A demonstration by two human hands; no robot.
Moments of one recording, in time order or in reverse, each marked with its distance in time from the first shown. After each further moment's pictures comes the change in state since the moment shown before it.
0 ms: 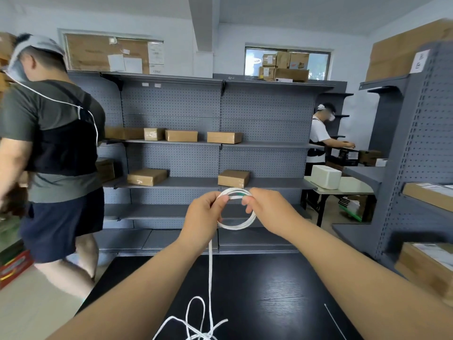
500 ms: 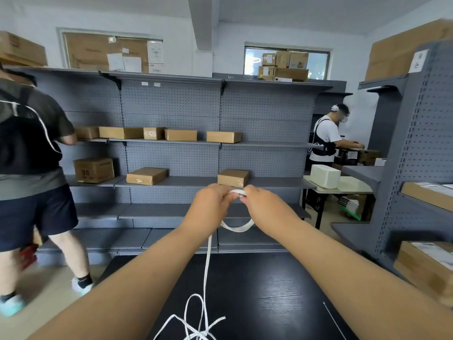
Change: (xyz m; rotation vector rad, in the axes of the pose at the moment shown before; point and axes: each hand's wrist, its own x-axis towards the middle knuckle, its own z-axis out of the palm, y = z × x) left_hand 0.013 0.015 -0.002 0.404 -0.104 0.234; right_hand 0.000 -0.007 0.006 -0.305 -0.002 -0.059
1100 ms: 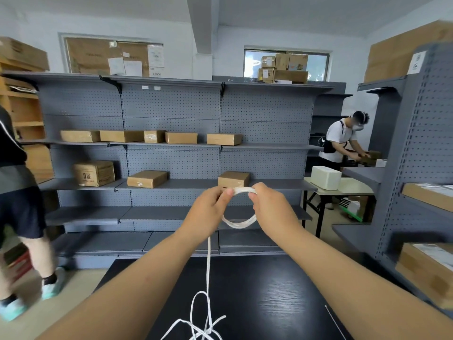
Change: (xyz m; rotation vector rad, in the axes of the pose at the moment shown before) left_hand -0.007 0.003 -0.003 -0.293 -0.056 -0.177; right_hand -0.007 0.000 -0.002 0.227 0.167 0.183
